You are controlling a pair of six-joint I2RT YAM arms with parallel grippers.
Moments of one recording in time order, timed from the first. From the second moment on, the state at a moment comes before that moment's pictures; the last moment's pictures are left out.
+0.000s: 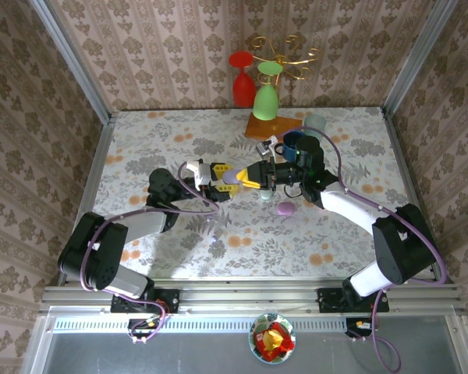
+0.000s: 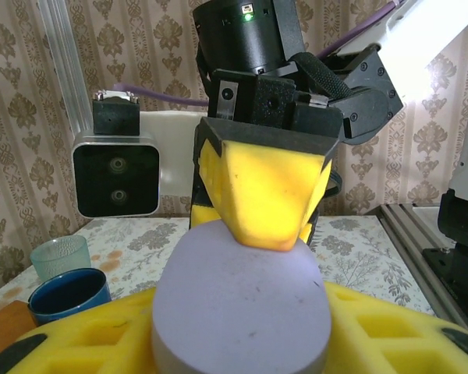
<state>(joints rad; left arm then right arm) -0.48 1.47 0.57 1.16 1.03 -0.11 0.43 1.51 0.92 0.46 -1.11 1.16</state>
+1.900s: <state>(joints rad) -0.46 1.45 0.51 1.17 1.03 -0.28 0.65 1.33 1.05 -0.16 -0.43 0.04</state>
